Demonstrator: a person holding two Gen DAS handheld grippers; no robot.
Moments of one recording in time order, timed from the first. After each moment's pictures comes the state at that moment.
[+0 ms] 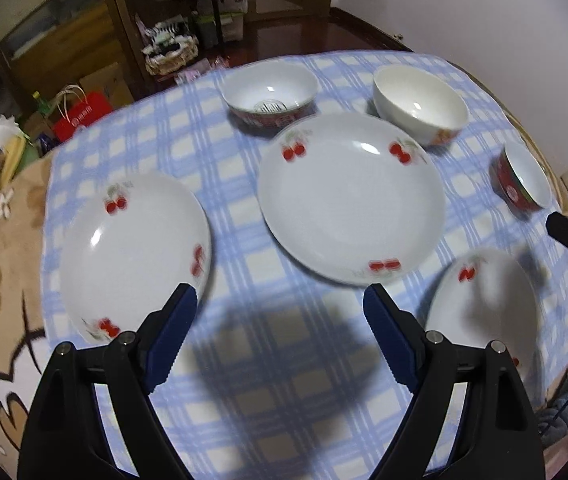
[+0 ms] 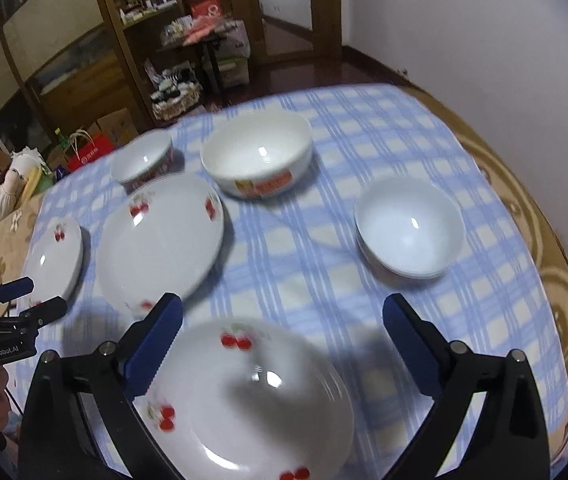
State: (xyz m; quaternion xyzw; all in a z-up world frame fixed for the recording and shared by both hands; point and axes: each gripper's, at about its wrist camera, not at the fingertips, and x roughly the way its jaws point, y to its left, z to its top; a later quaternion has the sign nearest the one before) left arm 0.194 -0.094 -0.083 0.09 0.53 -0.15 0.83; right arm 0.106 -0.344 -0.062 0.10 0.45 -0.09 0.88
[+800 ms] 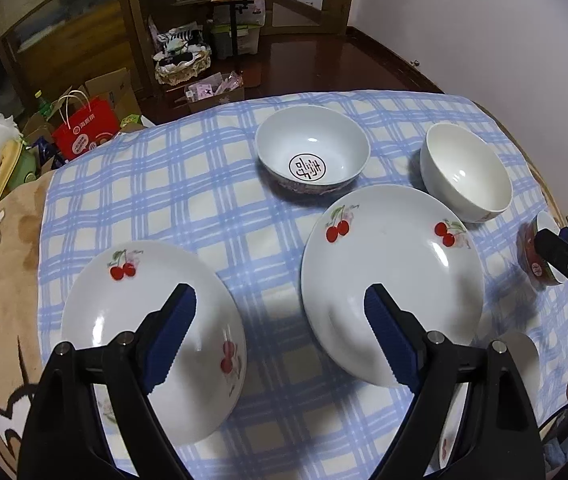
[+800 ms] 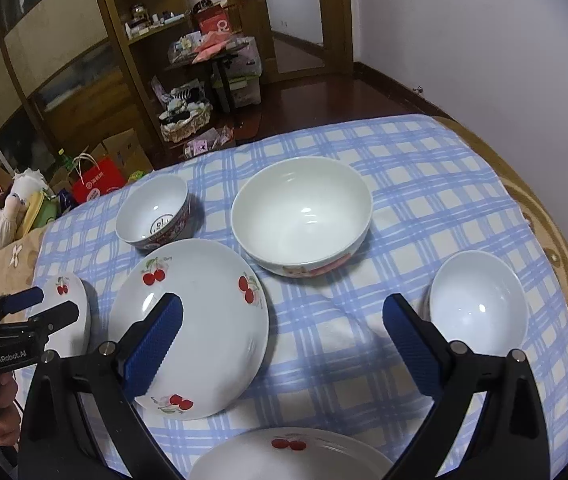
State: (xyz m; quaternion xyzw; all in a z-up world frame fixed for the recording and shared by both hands) left arm 0.275 -0.081 -0.088 0.05 0.51 -0.14 0.85; right arm 0.192 -0.323 -0.067 0.10 0.43 -0.08 0.89
